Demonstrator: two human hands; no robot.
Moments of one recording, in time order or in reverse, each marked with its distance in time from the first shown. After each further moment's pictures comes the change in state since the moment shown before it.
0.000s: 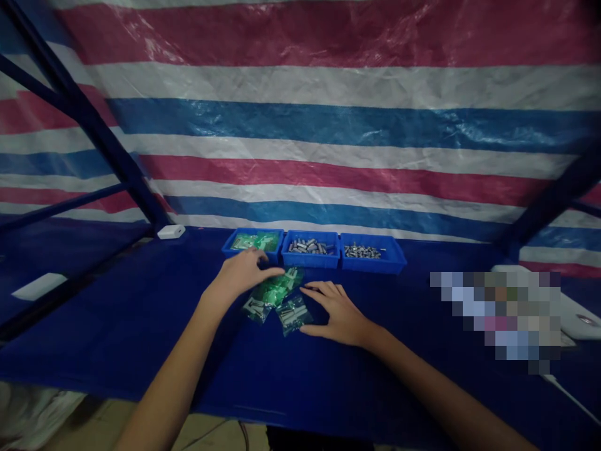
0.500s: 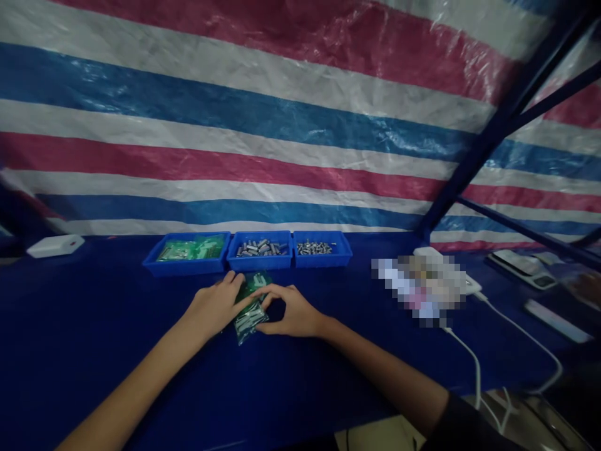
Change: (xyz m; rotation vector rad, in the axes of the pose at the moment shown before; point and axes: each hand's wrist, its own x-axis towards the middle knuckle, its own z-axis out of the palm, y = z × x) left_hand 0.000 0.037 0.053 0.016 -0.077 0.199; right_hand 0.008 0.003 -0.005 0.391 0.114 0.058
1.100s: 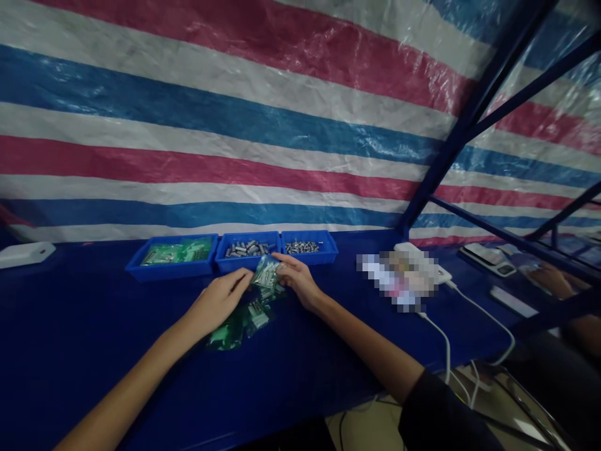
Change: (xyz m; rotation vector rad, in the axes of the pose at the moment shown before) left_hand 0.002 0.016 -0.009 -0.584 0.065 0.135; right_hand 0.021 0.025 -0.025 0.719 0.450 0.282
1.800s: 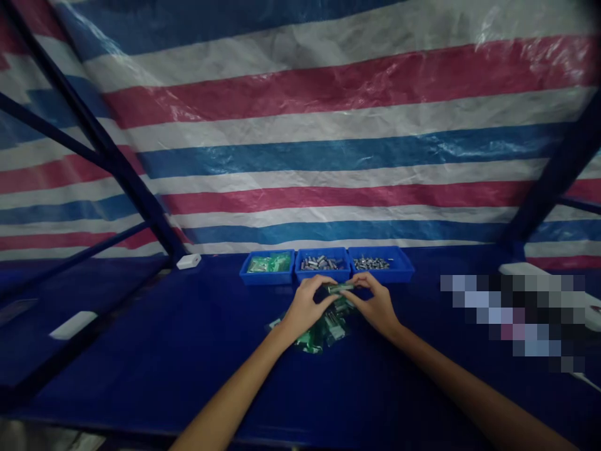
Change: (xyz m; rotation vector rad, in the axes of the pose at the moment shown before) left_hand -0.007 0.004 0.013 -0.056 0.285 0.387; right_hand -0.023 0.007 0.006 -0.600 0.112 -0.569
